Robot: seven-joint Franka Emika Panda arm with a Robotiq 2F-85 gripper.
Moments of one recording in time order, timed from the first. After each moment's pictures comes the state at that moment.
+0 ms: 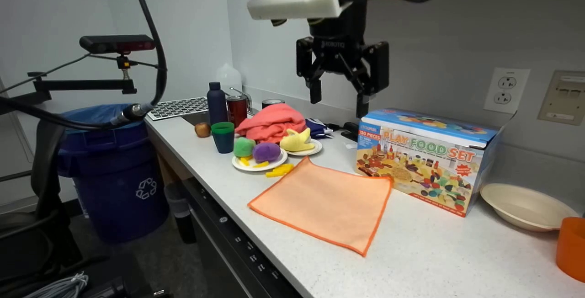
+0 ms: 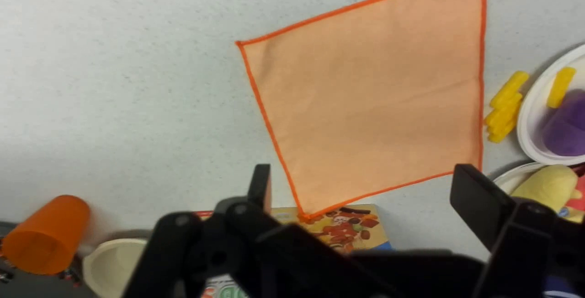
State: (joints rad) arm -0.04 -0.31 -0.20 -2.24 0.04 2.11 -0.25
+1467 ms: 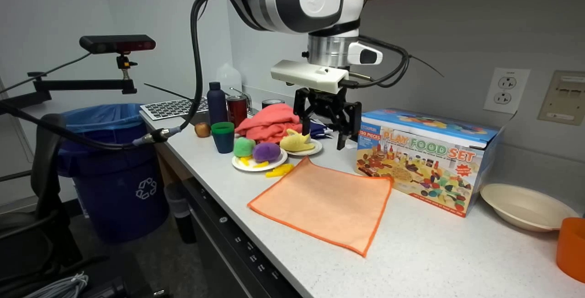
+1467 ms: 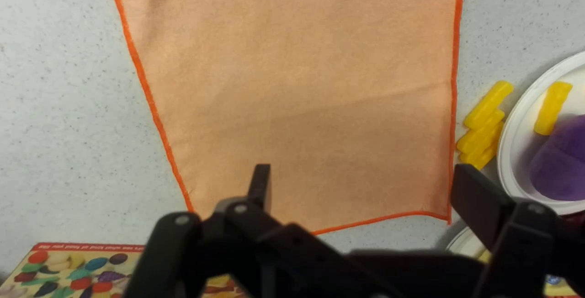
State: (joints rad) arm -0.01 0.02 -0.08 -2.11 0.13 2.18 -0.27
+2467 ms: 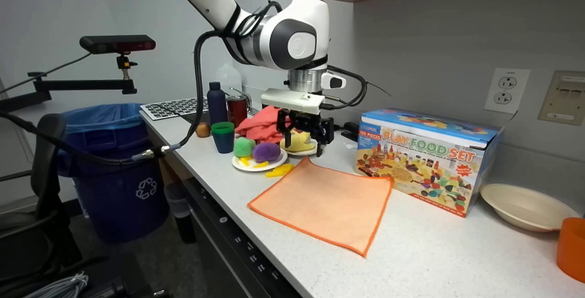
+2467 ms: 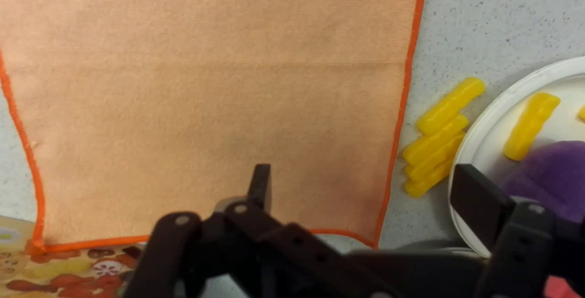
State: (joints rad) arm 0.03 0.20 0.06 -2.03 0.07 2.28 -0.26
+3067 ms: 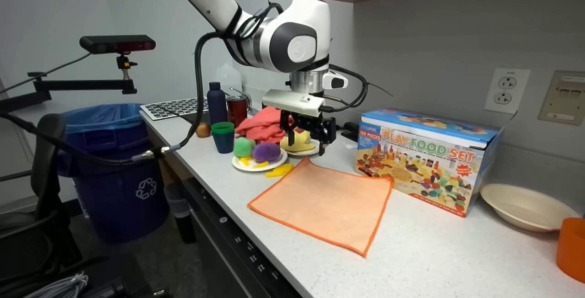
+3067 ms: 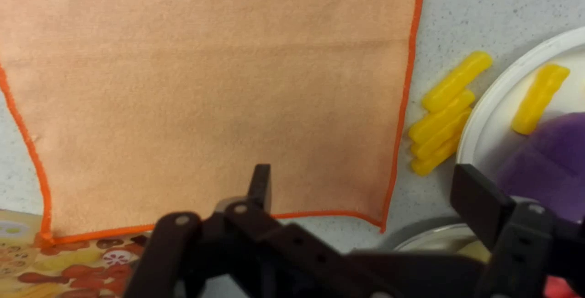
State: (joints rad) arm 0.02 0.21 0.06 -2.04 0.10 2.35 -0.24
